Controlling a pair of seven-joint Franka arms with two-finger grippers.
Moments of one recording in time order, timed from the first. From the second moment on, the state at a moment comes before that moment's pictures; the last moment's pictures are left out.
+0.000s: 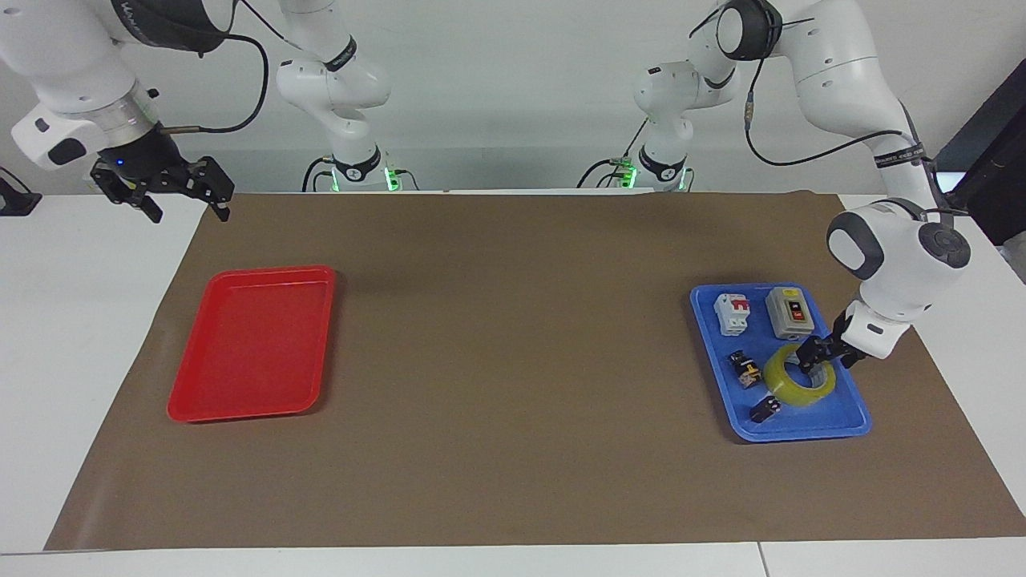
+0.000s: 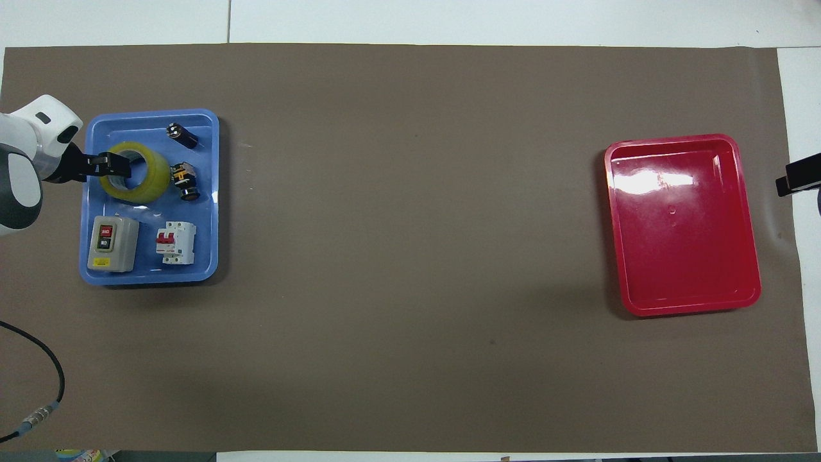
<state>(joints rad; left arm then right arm) 0.09 0.42 0.07 -1.78 -0.04 2.29 0.16 -0.03 0.05 -0.09 -1.47 -0.03 1.47 -0.14</state>
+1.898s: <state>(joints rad) -0.53 0.25 0.04 -1.94 0.01 2.28 -0.57 -0.03 0.05 -0.09 -1.47 -0.03 1.47 -0.14</state>
